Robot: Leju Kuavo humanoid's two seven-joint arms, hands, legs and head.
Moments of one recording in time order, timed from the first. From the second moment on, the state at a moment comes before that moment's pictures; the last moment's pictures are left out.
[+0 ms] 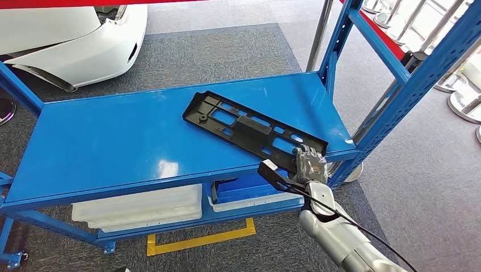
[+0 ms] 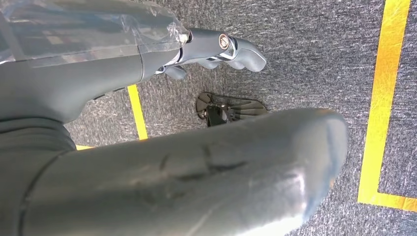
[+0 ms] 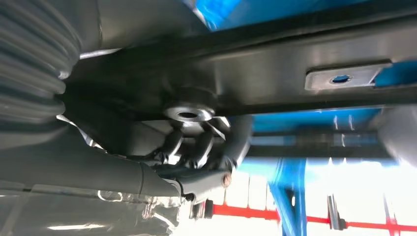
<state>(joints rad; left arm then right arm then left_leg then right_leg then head) -0.12 0.11 -0.91 -0.20 1.20 0.08 -0.21 -0.46 -0.16 0.59 -0.82 0.93 -0.28 0.54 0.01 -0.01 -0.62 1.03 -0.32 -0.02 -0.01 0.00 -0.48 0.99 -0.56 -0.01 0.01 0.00</state>
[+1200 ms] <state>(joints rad) -0.10 0.11 -0.91 -0.20 1.20 0.09 -0.26 -0.45 -0.24 0.57 -1.51 1.14 -0.17 0.54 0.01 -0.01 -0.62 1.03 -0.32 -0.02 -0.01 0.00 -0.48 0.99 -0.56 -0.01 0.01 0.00</state>
